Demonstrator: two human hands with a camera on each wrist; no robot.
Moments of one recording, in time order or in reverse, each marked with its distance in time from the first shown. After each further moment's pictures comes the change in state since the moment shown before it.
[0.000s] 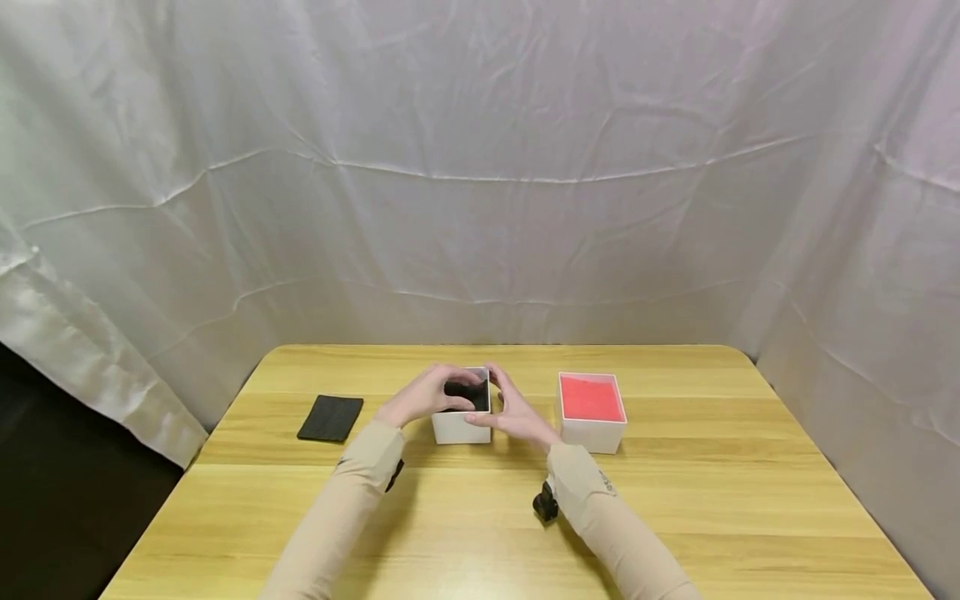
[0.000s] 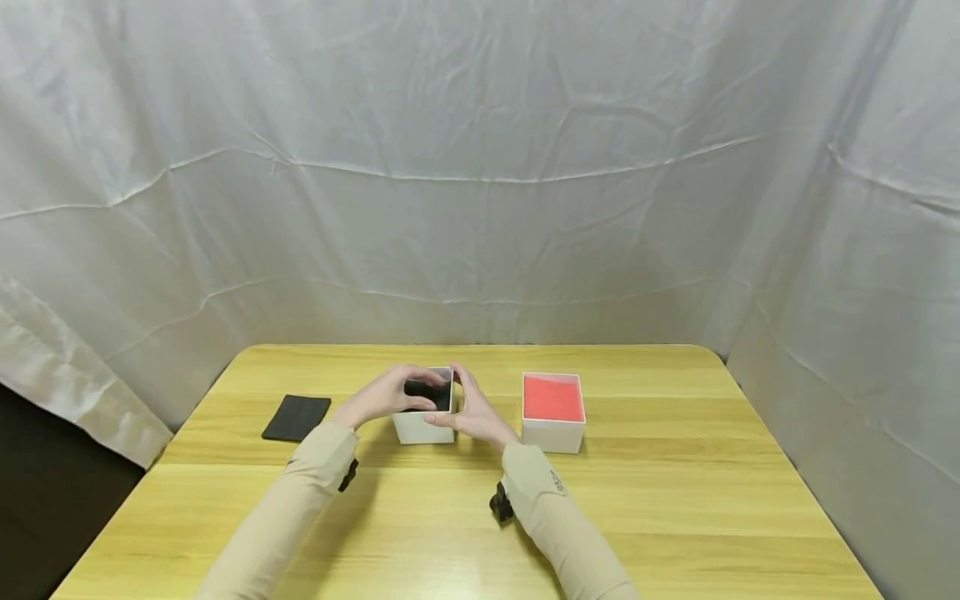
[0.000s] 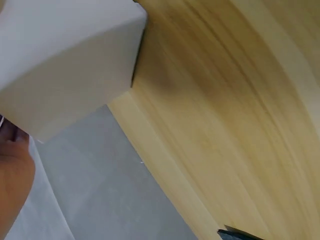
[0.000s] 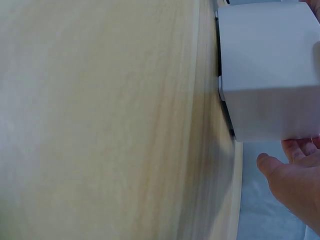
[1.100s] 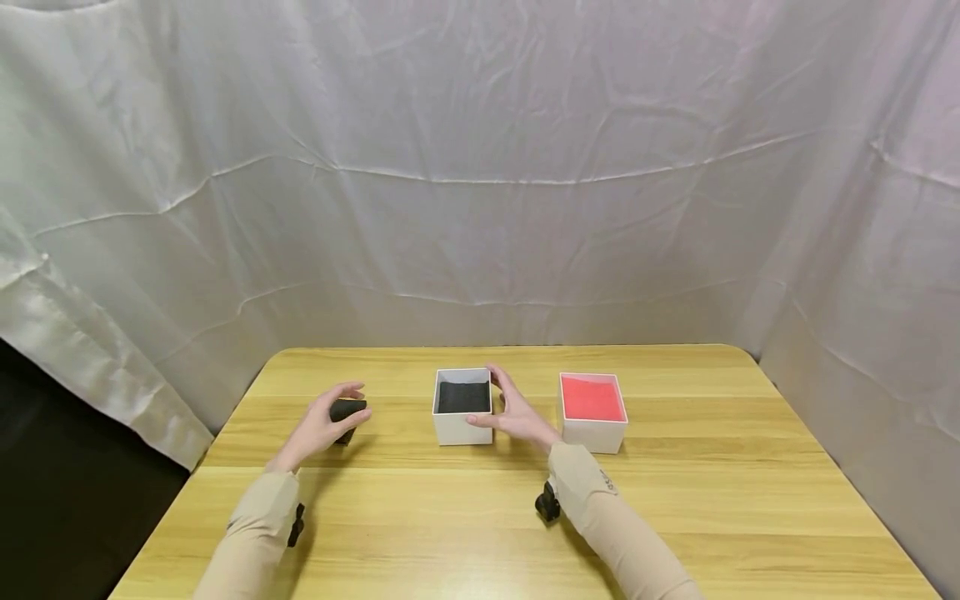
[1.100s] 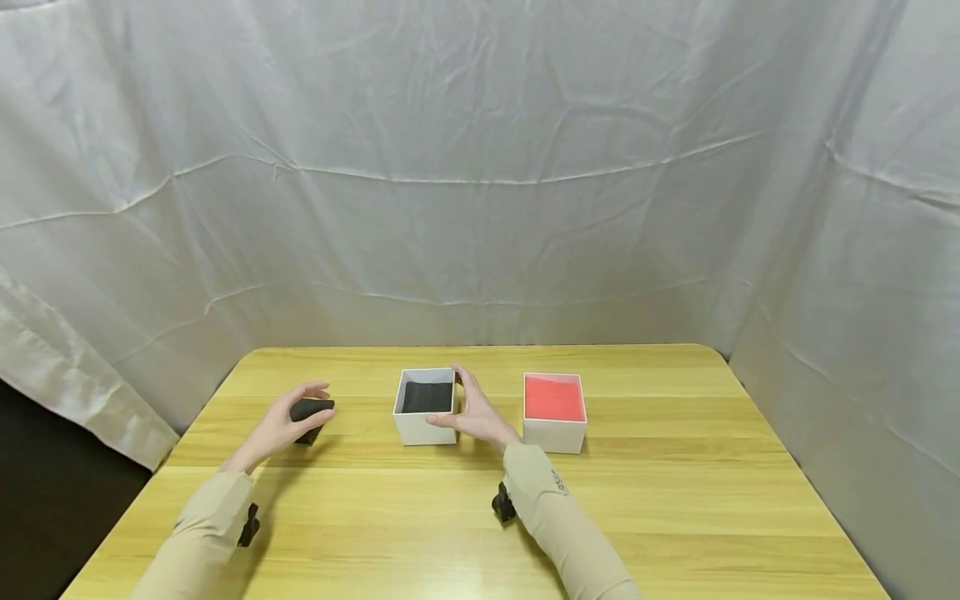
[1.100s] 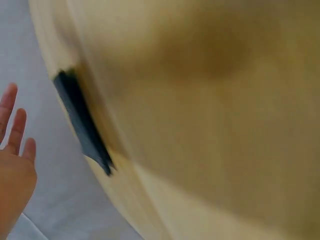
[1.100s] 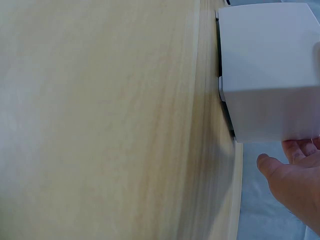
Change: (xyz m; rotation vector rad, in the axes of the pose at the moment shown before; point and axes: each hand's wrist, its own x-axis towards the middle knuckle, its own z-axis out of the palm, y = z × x) left_hand -0.147 -0.073 -0.045 -0.031 0.350 -0.314; right_hand 0.005 -0.002 0.006 -0.010 0.010 -0.012
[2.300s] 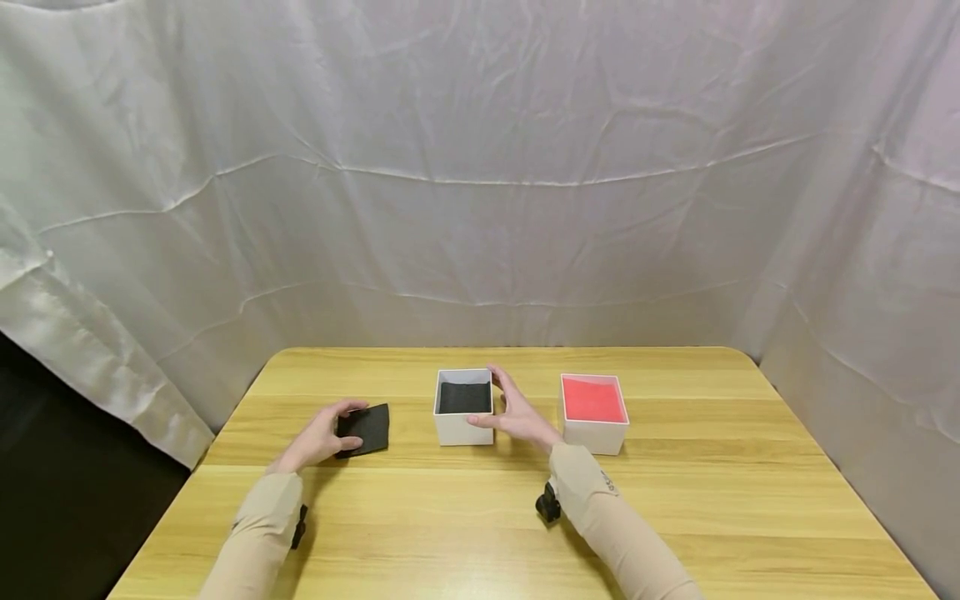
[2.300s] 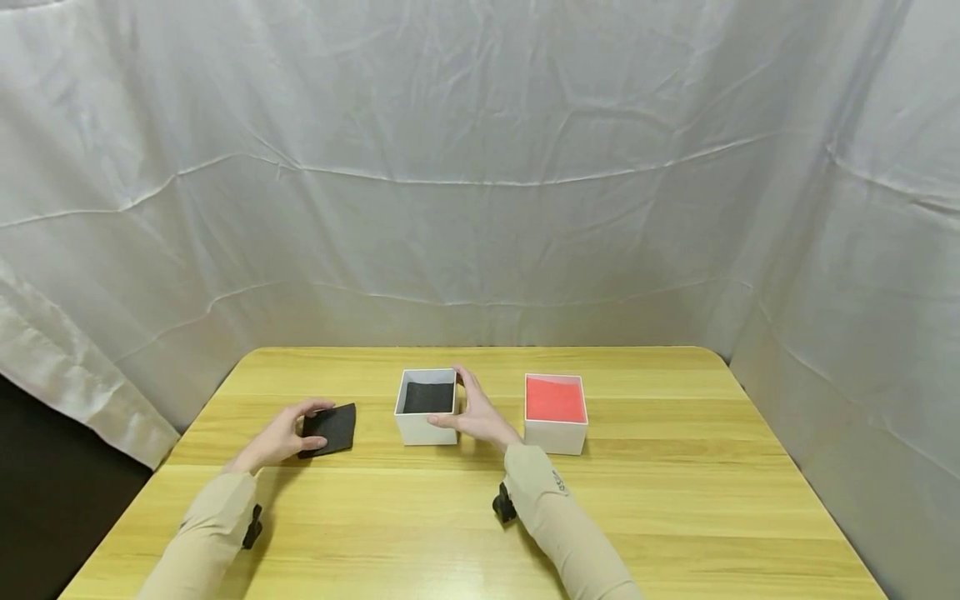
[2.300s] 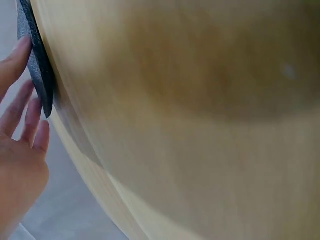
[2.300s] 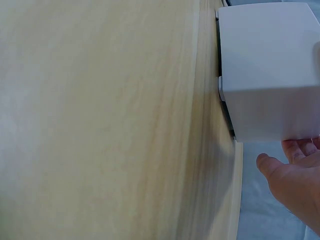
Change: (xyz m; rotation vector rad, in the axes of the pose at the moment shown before) left_hand -0.006 -0.012 0.002 0.044 -0.149 -0.003; right_hand 0.000 0.002 0.000 0.021 -0.008 0.023
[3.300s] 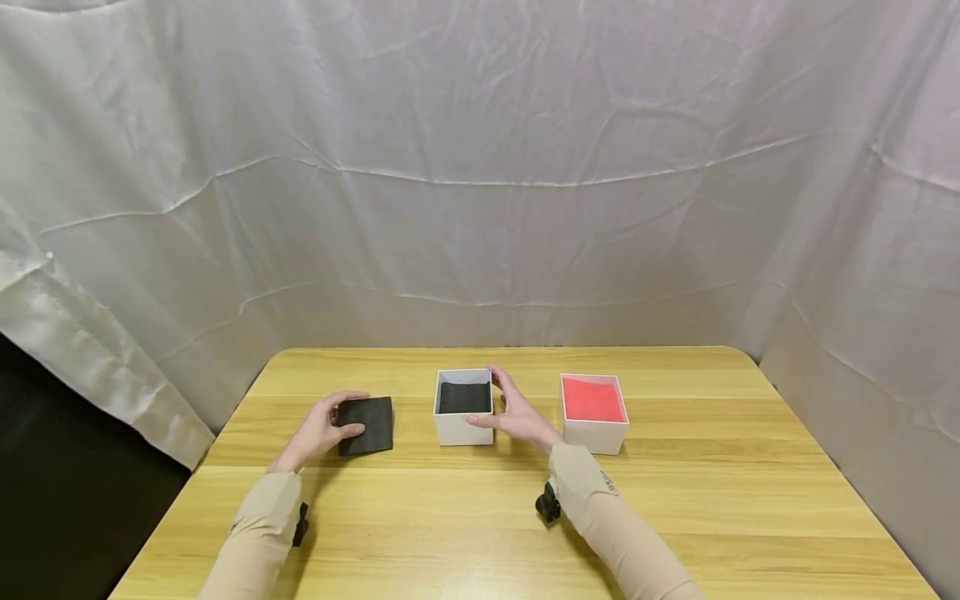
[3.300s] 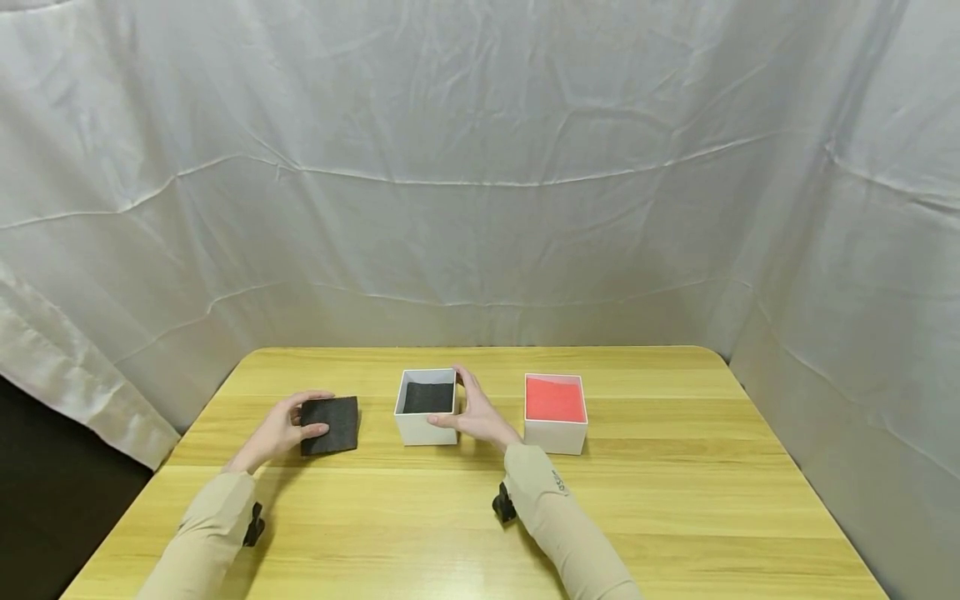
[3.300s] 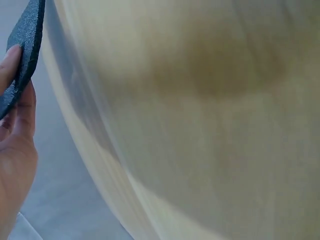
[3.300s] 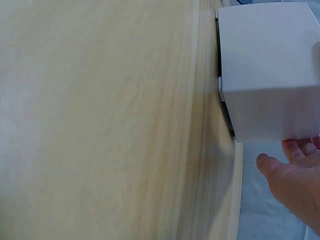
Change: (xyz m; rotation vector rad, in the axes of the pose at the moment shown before) left_hand 0.004 0.006 -0.003 -0.137 0.101 -0.016; right_hand -0.001 -0.001 -0.001 -0.005 0.001 -0.008
